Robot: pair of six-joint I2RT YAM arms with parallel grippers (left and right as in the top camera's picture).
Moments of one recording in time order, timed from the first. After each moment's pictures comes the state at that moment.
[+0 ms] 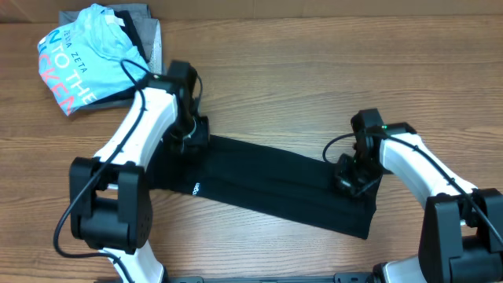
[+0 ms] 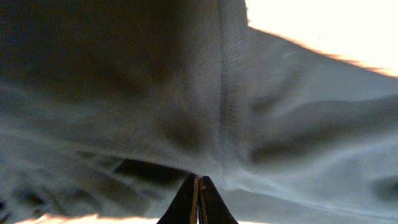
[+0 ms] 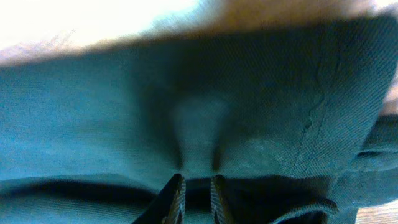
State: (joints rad) left arm -0.18 1.91 1.41 -1.13 0.13 -0.26; right arm 0.13 1.65 0.92 -0.97 -0.21 0.59
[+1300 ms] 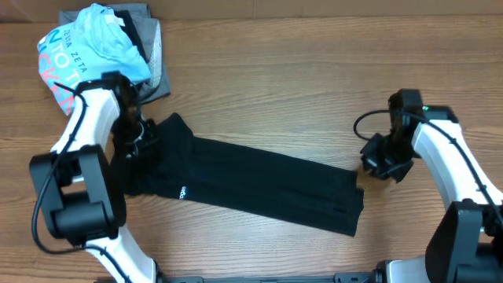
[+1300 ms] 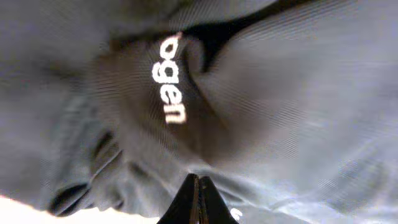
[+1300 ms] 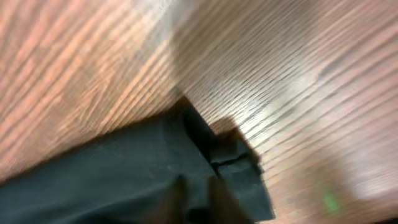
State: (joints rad) left arm 0.17 1.96 1.44 -1.20 0.15 -0.26; right arm -0.06 1.63 1.14 -1.15 -0.13 0.68
